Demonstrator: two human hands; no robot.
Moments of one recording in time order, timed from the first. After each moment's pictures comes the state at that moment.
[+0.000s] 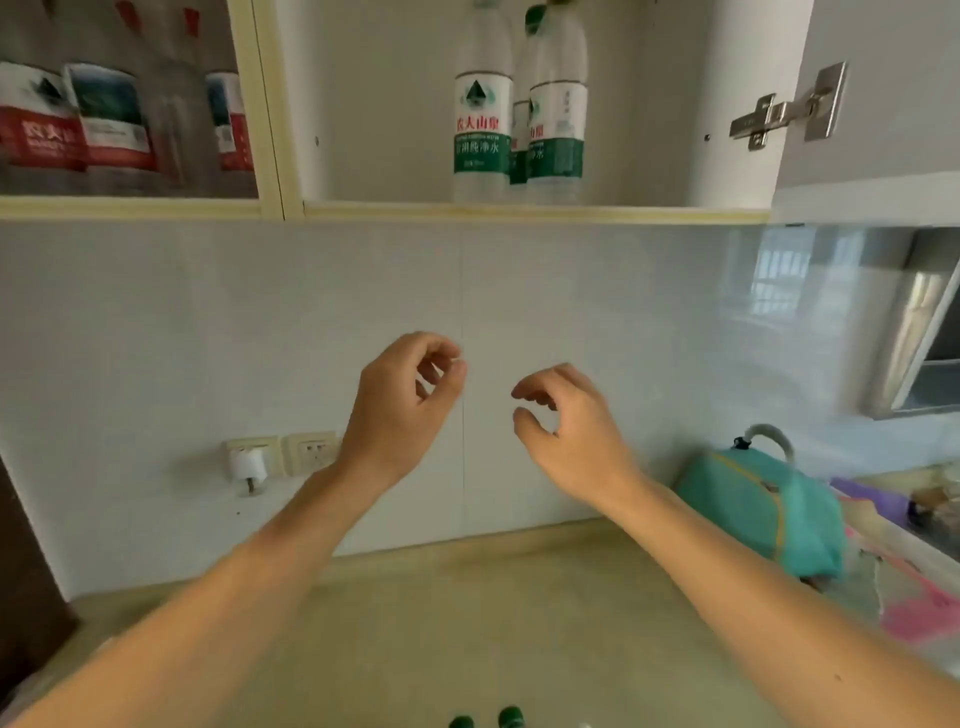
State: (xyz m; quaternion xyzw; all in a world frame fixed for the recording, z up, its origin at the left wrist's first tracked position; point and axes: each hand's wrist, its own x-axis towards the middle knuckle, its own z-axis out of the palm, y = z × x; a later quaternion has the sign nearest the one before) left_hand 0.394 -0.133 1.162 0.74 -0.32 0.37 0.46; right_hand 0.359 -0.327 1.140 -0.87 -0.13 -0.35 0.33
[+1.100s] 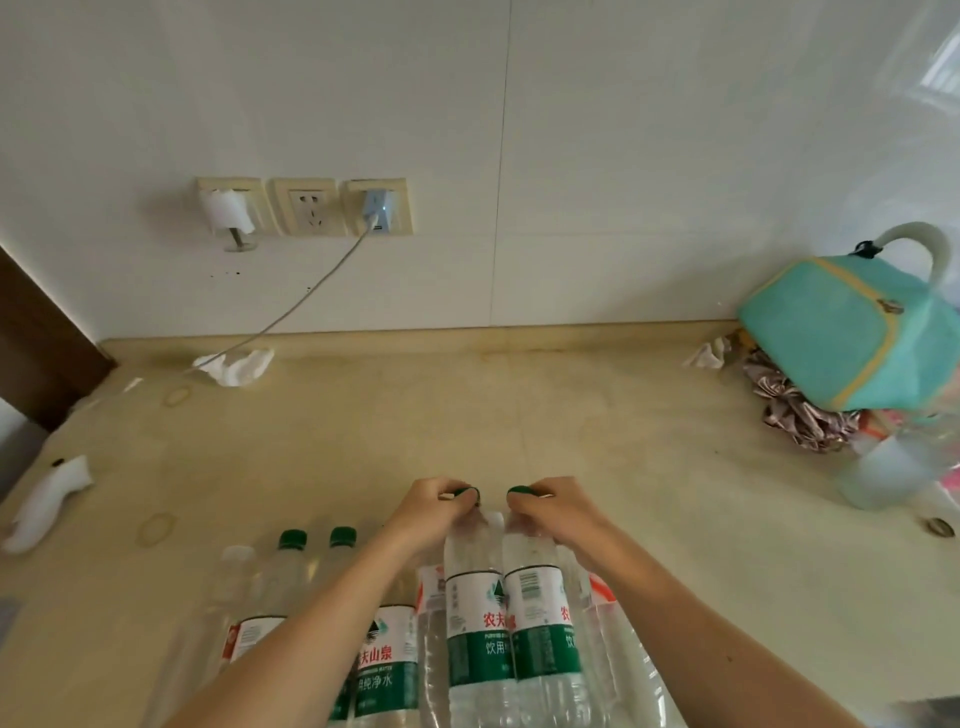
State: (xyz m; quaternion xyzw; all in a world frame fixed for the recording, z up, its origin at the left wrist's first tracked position) left_hand 0.361 -0.139 0.798 0.81 0.09 -0.24 0.53; right_hand 0.348 -0.330 0.808 -0.81 0.17 0.21 0.52
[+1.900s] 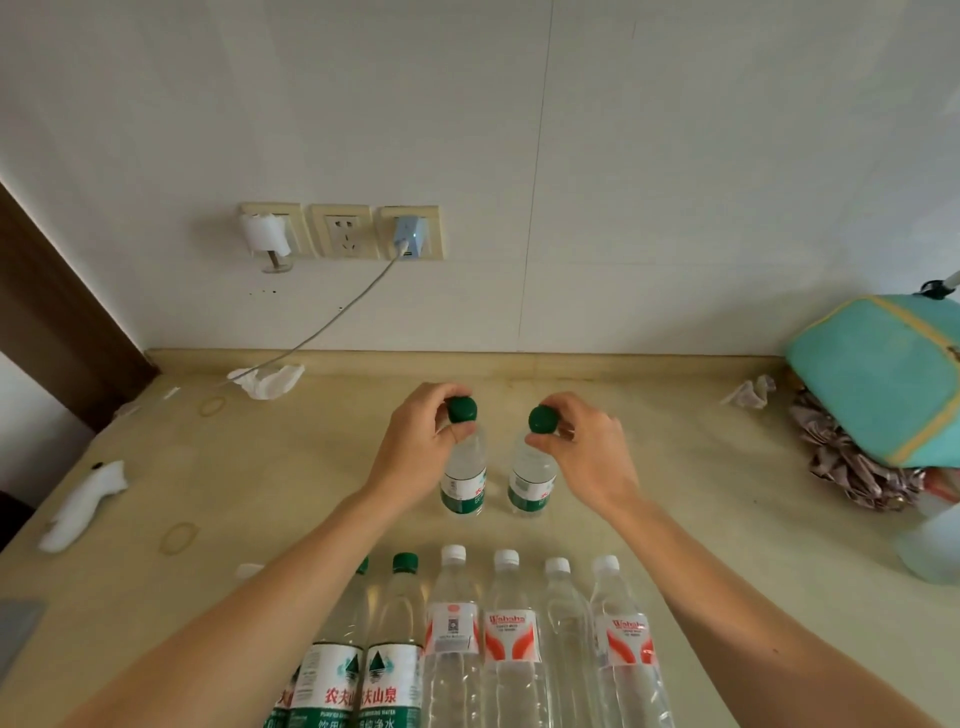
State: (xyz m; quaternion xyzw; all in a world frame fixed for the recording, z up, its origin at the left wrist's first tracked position) left_hand 0.418 -0.123 0.882 0.85 -0.07 0.08 0.51; right_hand 0.414 -0.337 0.880 -0.89 -0.01 -0.04 0.46
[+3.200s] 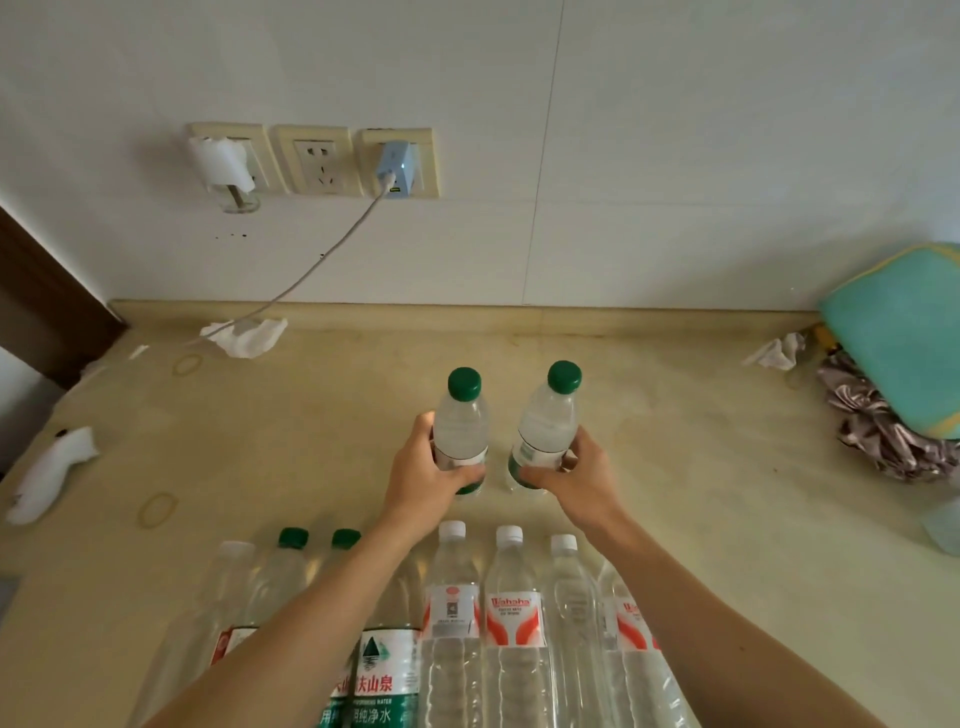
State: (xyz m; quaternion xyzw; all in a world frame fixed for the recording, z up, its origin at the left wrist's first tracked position) left_hand 0.408 -0.126 0.778 0.83 0.08 -0.04 0.55; right_hand 0.417 -0.338 0.759 -0.78 0.11 0.06 0.61
